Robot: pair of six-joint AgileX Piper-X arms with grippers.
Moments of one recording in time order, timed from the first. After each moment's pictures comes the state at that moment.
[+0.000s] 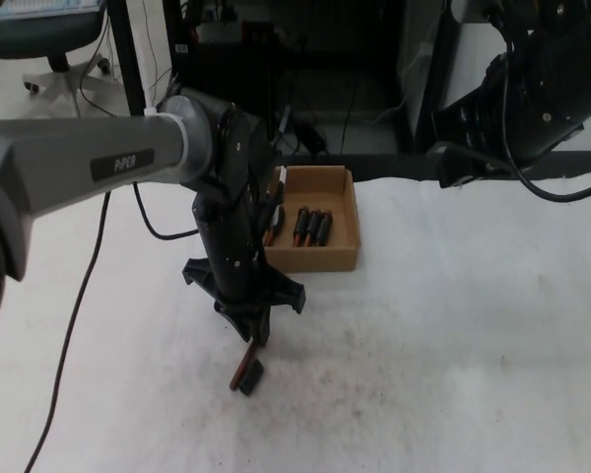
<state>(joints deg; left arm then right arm) -27.5 116.3 -84.7 58.9 10.4 -3.6 20.2 81.9 -77.6 58.0 -6.0 6.0</state>
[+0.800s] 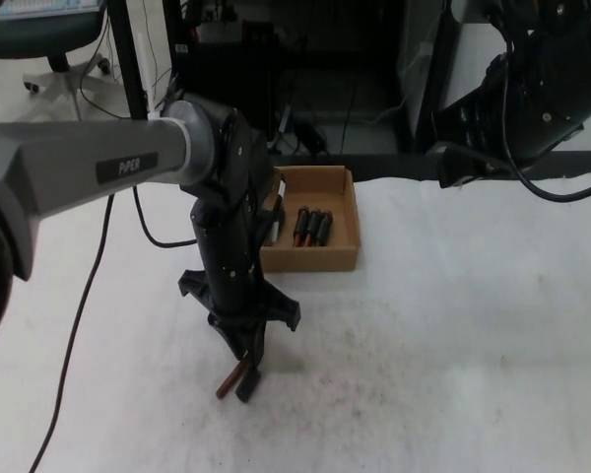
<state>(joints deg) -27.5 117.2 -84.9 64.2 10.4 0.0 20.2 81.9 -77.6 58.0 -6.0 6.0</state>
